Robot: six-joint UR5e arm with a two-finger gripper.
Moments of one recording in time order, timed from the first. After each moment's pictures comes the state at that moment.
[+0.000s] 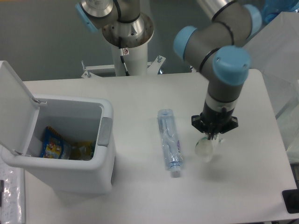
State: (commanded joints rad) arm 2.66 -1.95 -1.30 -1.27 1.32 0.68
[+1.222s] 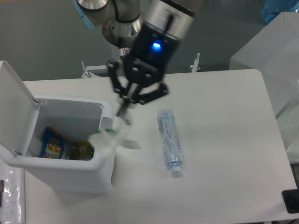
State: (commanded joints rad) arm 2.42 -1.69 -1.30 -1.31 0.85 0.50
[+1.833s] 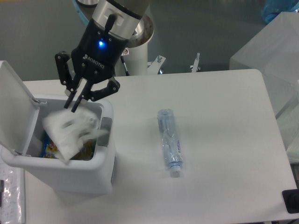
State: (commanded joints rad) arm 2.37 -1.72 -1.39 -1.17 0.86 0.49
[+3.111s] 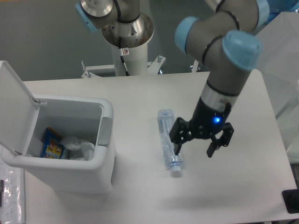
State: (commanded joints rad) arm 2.60 -2.05 -1.33 -1.21 1.27 0.49
